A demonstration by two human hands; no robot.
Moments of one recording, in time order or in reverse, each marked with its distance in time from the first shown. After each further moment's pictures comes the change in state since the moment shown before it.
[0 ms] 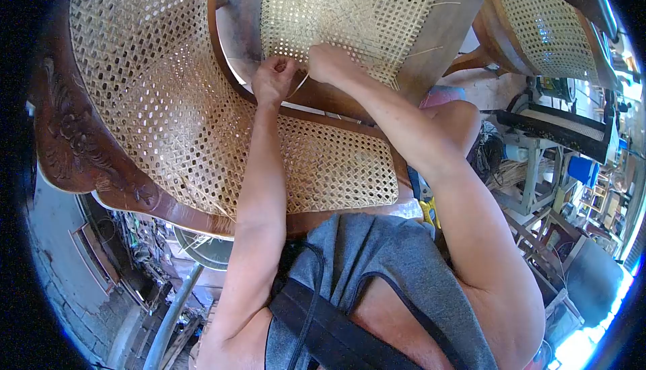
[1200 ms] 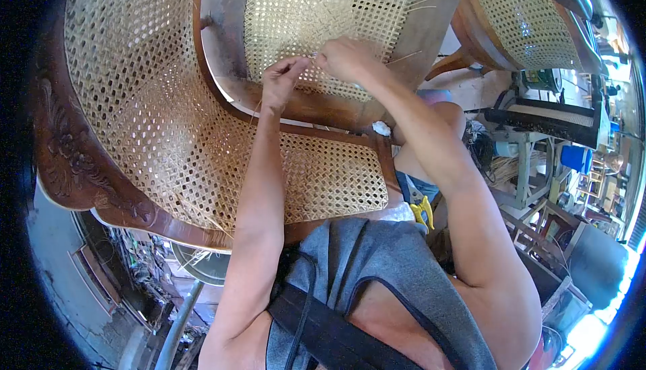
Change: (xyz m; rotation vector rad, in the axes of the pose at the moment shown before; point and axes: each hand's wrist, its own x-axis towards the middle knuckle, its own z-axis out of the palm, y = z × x) left_hand 0.005 0.037 0.040 -0.927 -0.296 0.047; right_hand -0.030 0.055 -0.046 -0.110 0.231 -0.145
